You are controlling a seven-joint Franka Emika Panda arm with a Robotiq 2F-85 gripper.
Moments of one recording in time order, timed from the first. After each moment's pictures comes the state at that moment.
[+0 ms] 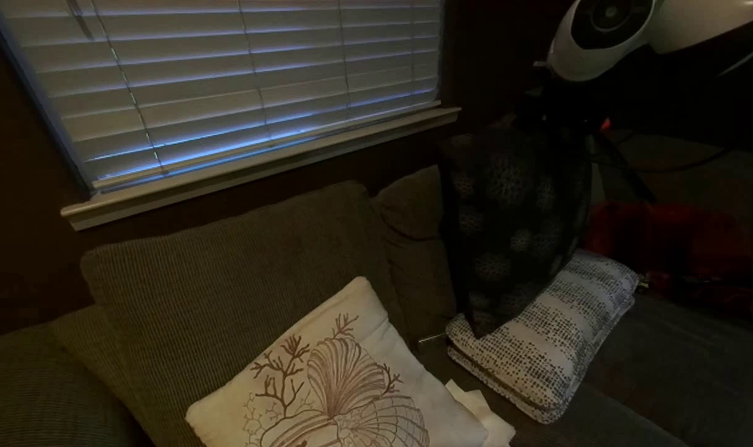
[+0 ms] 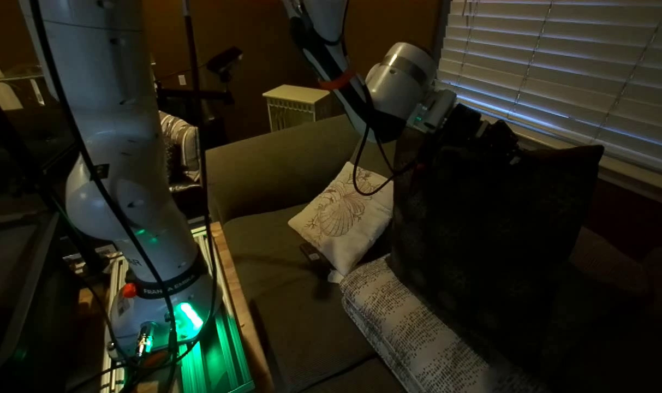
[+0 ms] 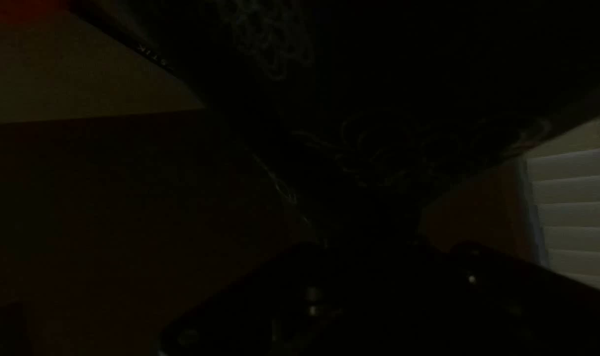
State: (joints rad) arm -0.05 0.18 -0.07 -2.13 -1.81 2.27 2.57
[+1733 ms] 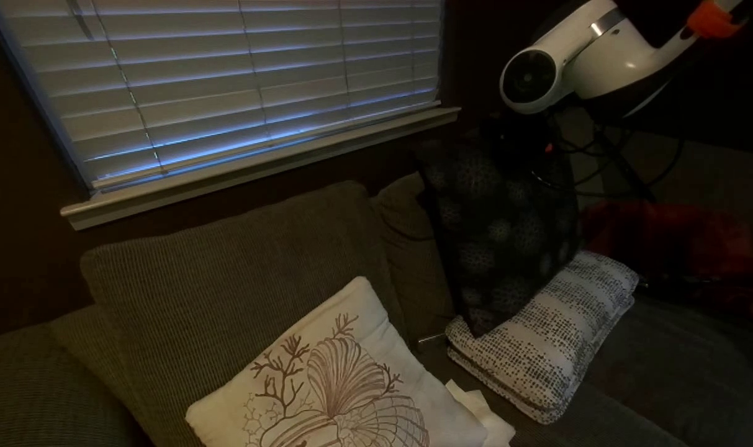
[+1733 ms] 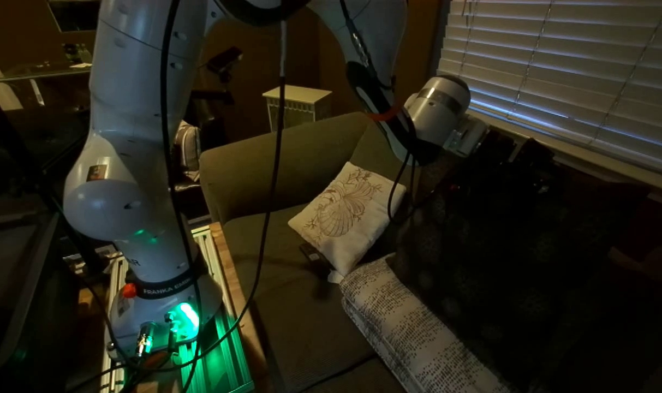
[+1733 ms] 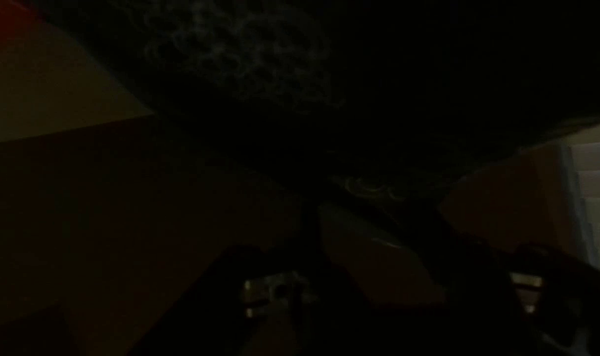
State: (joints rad) arm -0.08 0.51 -0.06 -1.80 -1.81 2.19 2.67
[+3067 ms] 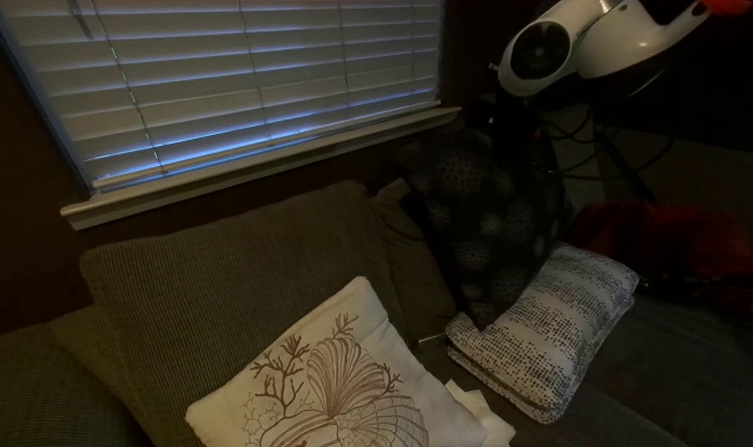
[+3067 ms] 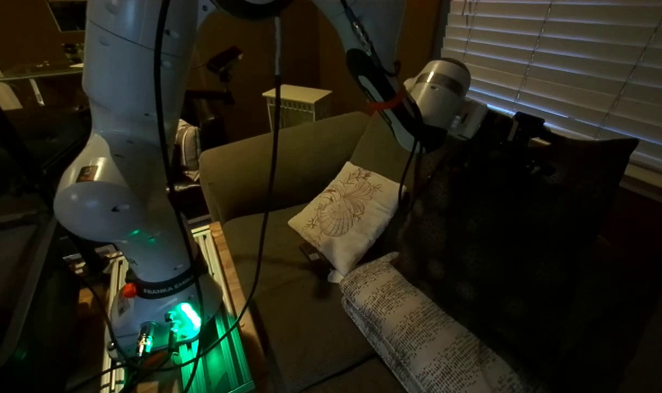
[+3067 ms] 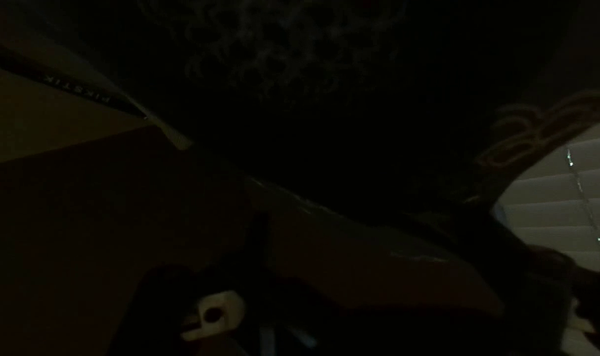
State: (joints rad) arm -0.20 0.45 0.09 -1.80 -1.93 2.27 2.71
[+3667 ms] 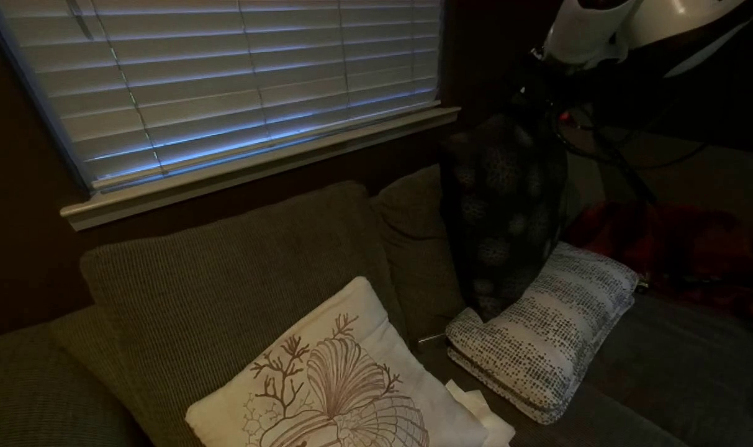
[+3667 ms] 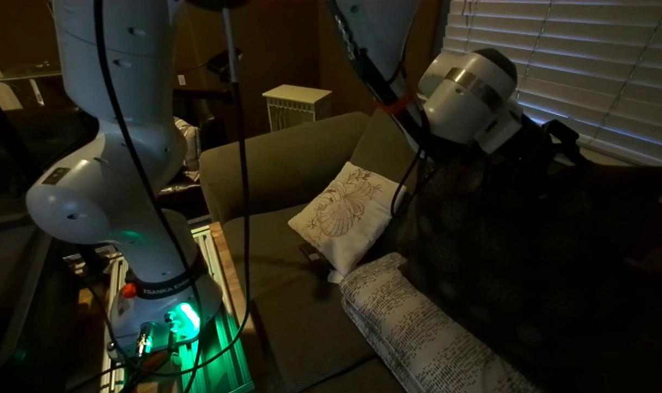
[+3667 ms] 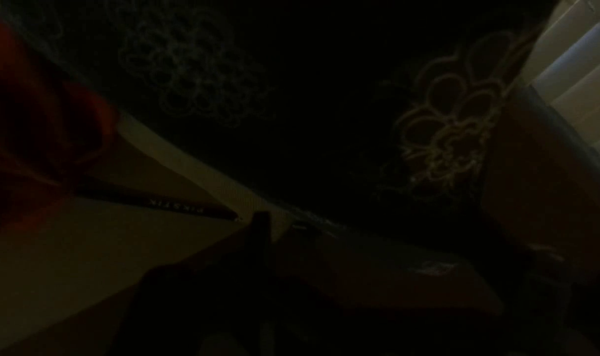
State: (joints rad) arm -0.54 0.39 0.25 -1.85 -1.72 2.58 2.71
